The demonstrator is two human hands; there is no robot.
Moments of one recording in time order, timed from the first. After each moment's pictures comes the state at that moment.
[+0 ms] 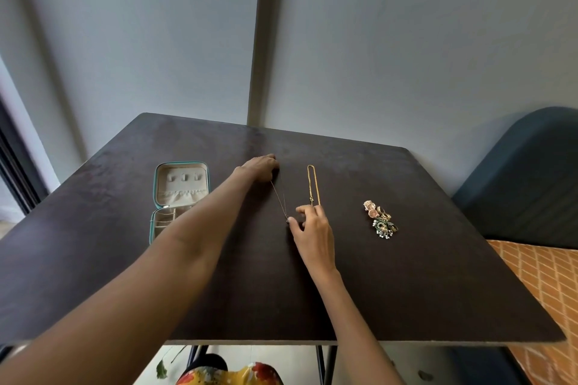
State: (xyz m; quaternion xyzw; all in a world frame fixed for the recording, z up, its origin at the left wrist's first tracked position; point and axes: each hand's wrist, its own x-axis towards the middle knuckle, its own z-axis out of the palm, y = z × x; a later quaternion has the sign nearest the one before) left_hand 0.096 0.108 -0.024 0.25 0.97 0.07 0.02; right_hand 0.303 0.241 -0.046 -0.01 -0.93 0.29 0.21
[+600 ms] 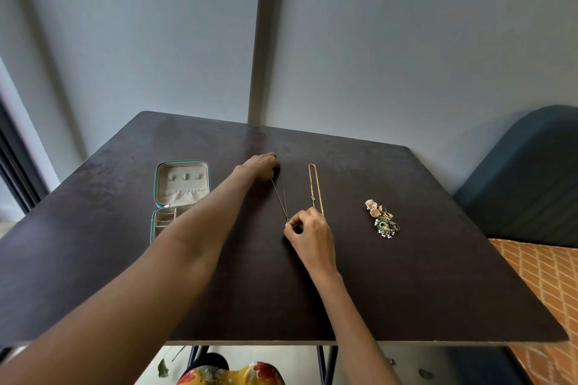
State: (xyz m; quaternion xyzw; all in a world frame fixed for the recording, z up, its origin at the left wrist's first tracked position) left_hand 0.097 0.107 -0.024 0.25 0.96 0.09 0.01; right_hand 0.306 0.242 -0.051 0.03 -0.94 0.26 0.21
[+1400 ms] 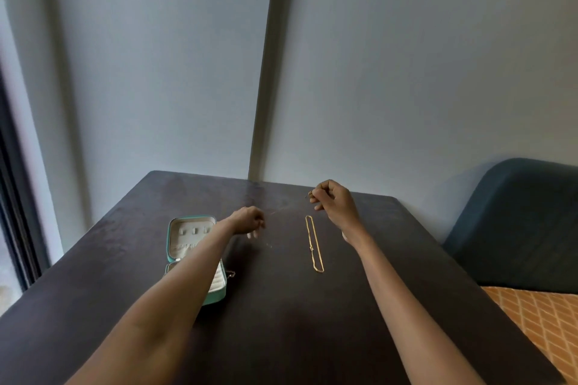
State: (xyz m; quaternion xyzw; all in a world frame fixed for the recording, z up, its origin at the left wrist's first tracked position) left_hand 0.154 0.061 0.011 0.19 0.95 0.22 0.06; right_hand 0.257 0.270 0.094 0.09 -0.81 0.55 0.18
